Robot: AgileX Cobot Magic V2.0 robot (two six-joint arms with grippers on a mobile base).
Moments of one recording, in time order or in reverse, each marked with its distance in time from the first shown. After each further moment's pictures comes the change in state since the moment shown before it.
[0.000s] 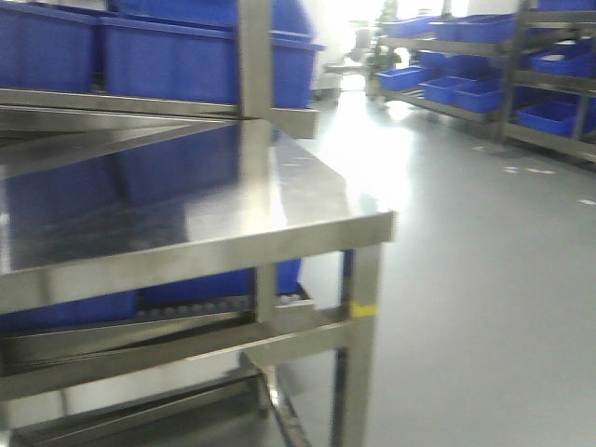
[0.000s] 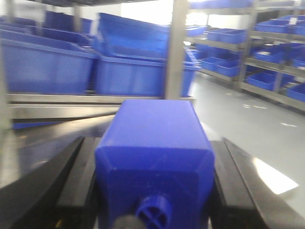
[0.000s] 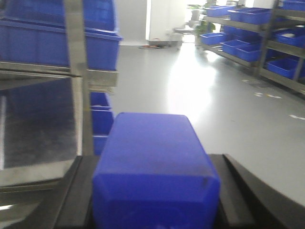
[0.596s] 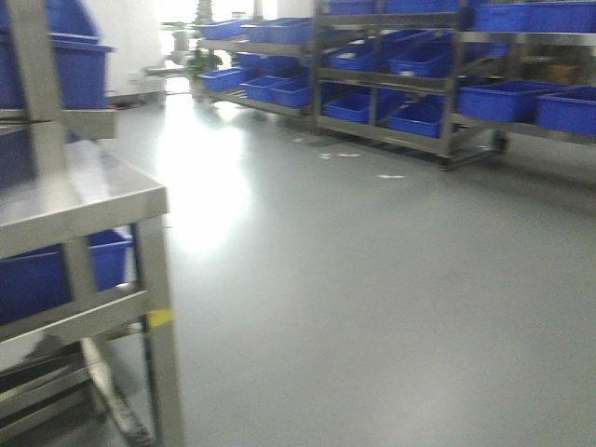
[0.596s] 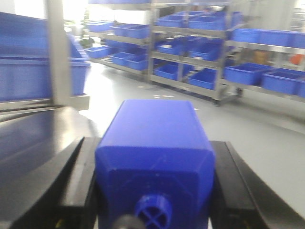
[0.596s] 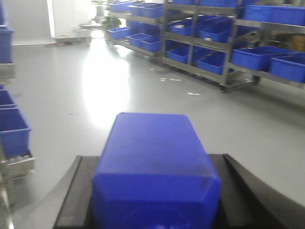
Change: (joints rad) left arm 0.000 0.000 0.000 0.000 0.000 0.000; right arm 0.000 0.000 0.000 0.000 0.000 0.000
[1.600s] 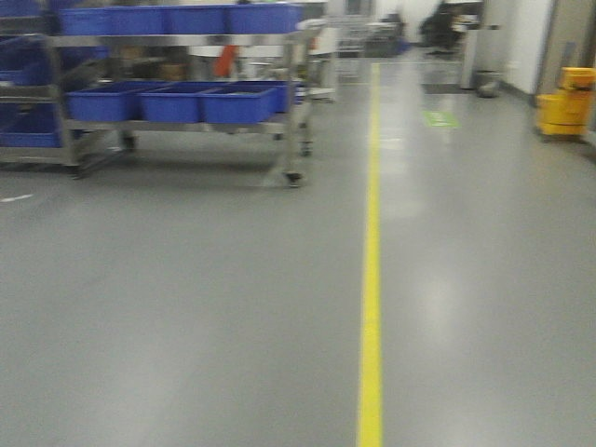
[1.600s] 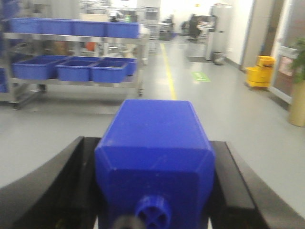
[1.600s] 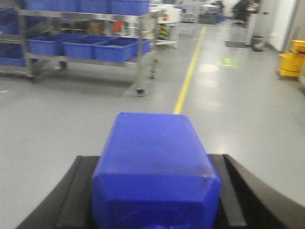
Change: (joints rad) left arm 0.000 0.000 0.000 0.000 0.000 0.000; right arm 0.000 0.000 0.001 0.000 0.000 0.000
